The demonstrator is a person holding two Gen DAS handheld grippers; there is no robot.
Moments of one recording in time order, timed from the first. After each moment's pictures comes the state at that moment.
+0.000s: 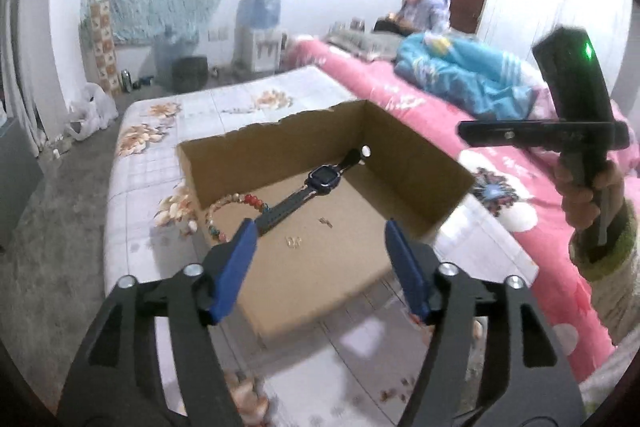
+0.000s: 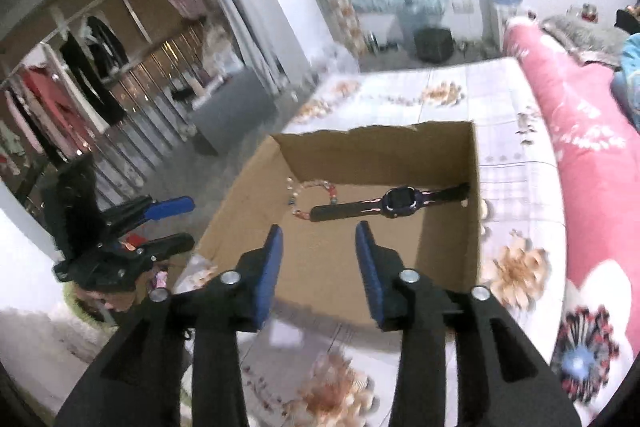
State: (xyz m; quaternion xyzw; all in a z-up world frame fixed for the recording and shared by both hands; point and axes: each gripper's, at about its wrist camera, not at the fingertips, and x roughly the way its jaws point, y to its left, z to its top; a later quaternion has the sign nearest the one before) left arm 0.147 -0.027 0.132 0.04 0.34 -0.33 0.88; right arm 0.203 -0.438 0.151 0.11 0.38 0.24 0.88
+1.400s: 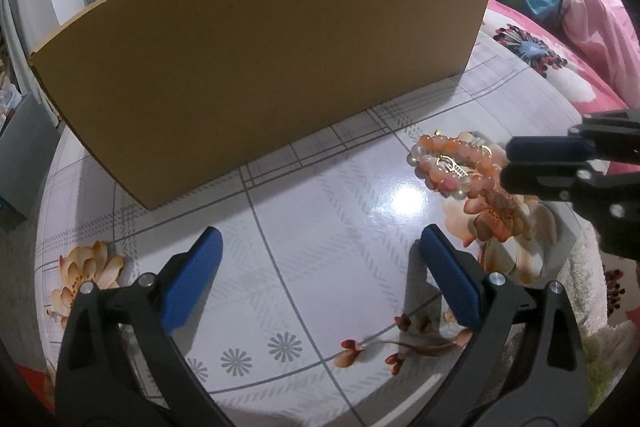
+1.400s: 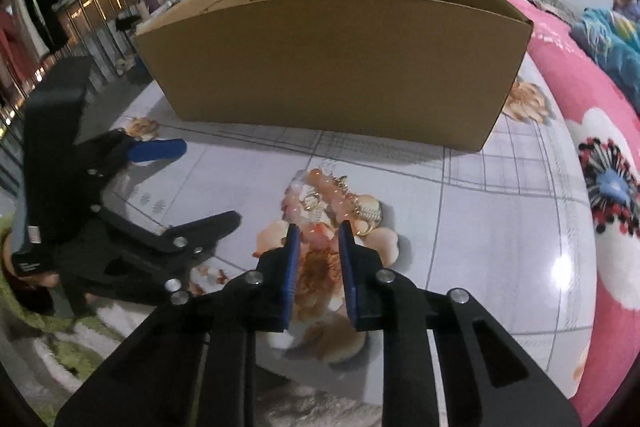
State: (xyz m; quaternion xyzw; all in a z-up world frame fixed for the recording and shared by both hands) left arm 0.085 -0.104 -0.031 0.13 0.43 -0.26 0.86; right arm 0.103 -0.377 0.005 -0.02 0.46 0.13 0.88
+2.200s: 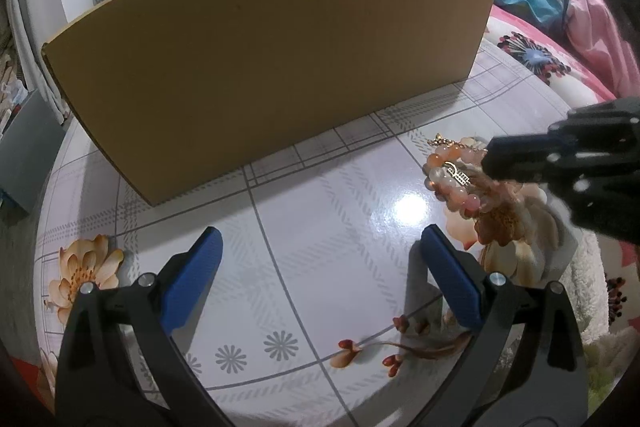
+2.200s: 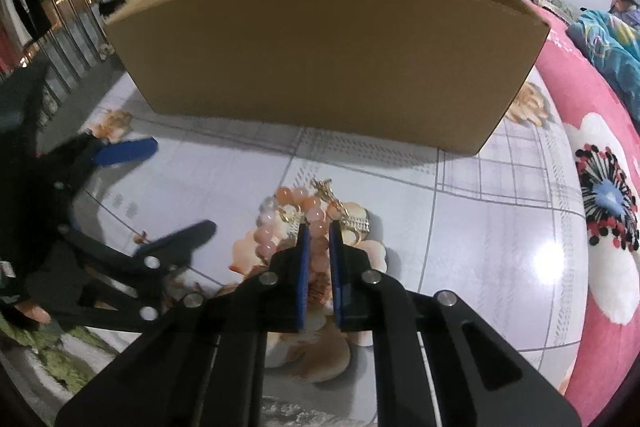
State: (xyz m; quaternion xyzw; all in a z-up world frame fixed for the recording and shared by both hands) left arm 0.080 -0.096 -0.030 0.12 0.42 -0.25 0.86; right arm 0.124 -0.368 0.002 -0.03 0.48 0.10 0.87
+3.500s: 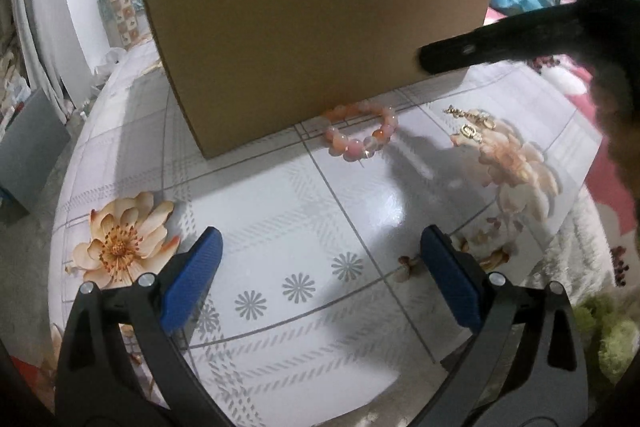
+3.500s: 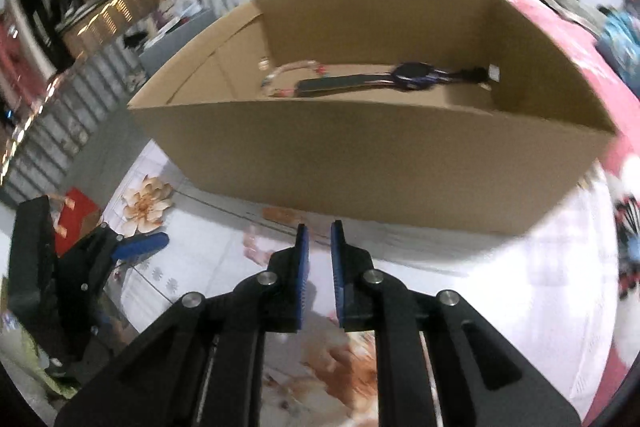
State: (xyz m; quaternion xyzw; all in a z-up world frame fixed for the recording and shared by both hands) left arm 0.063 -0.046 -0.032 0.12 0.41 -0.25 0.87; right arm 0.161 -0.354 0.030 0.03 0.45 0.15 0.88
